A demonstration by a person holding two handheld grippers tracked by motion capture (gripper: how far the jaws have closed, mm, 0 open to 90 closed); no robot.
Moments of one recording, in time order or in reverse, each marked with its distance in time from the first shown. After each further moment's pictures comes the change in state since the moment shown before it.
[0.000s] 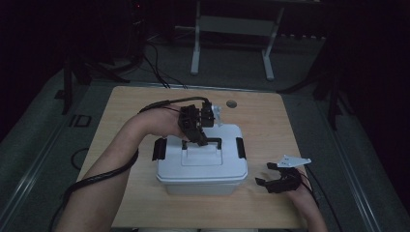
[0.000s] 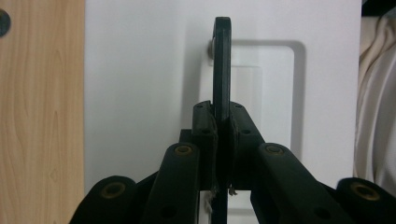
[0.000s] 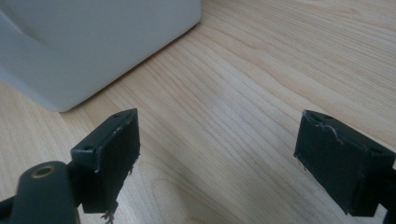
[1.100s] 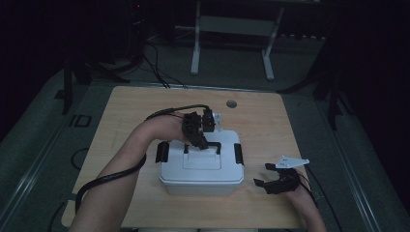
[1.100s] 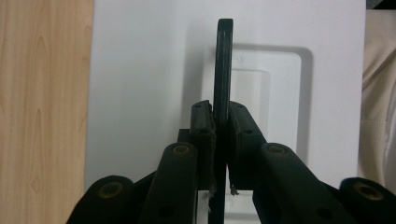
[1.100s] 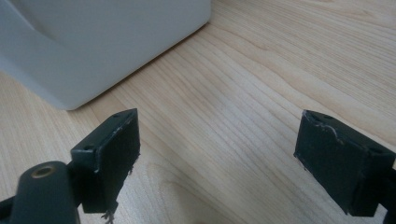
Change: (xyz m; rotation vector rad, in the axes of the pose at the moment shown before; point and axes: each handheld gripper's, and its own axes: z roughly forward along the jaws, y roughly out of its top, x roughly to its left) left arm 0.015 -0.009 0.041 -0.008 -0.005 -0.028; right arm 0.004 0.000 0.003 0.001 0.016 -0.012
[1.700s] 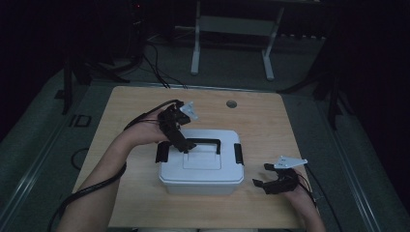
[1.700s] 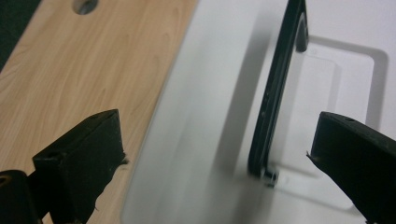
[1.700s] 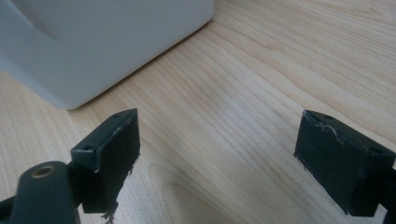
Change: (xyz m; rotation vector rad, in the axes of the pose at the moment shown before) left arm 0.006 -0.073 -0.012 -0.265 0.205 -0.214; right arm 0.002 0.001 0.003 0.009 0.003 -0.004
